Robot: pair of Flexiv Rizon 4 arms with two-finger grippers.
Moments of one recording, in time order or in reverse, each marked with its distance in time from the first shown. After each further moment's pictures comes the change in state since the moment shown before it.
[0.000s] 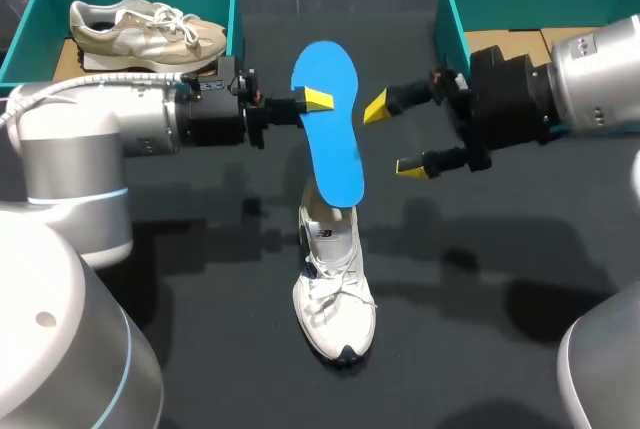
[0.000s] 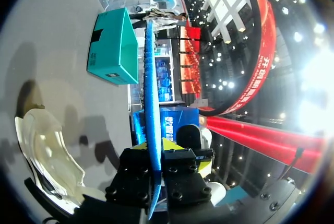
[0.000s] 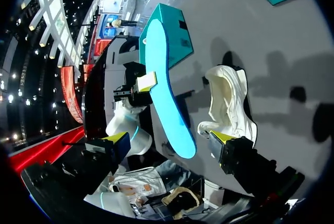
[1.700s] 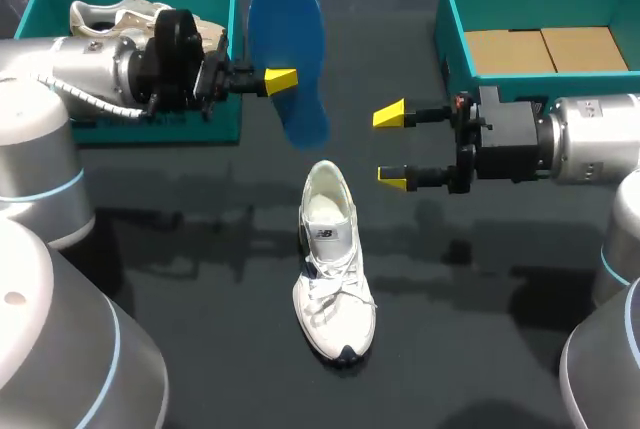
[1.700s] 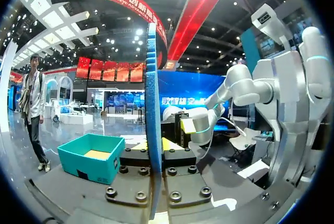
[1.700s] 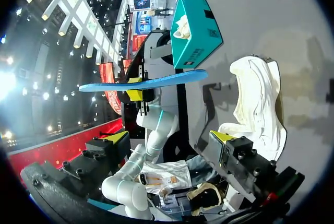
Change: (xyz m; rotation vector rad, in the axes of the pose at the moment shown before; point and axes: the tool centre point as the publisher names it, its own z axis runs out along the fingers) left arm 0.050 -0.005 -0.042 -0.046 0.155 1.528; right arm -0.008 0.003 0.009 0.068 0.361 0.011
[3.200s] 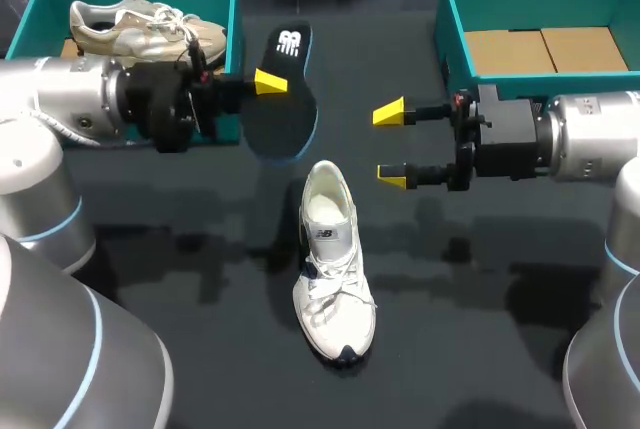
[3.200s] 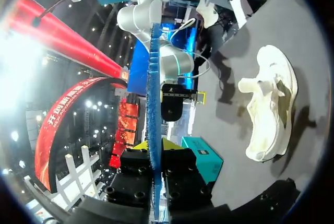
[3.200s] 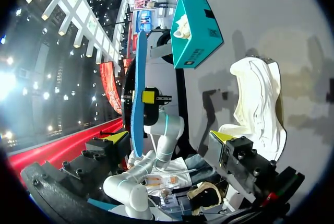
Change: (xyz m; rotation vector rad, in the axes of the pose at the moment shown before) left arm 0.002 0.006 -0.010 -0.065 -0.032 1.443; right arm 0.000 0.003 0.001 0.006 0.000 0.000
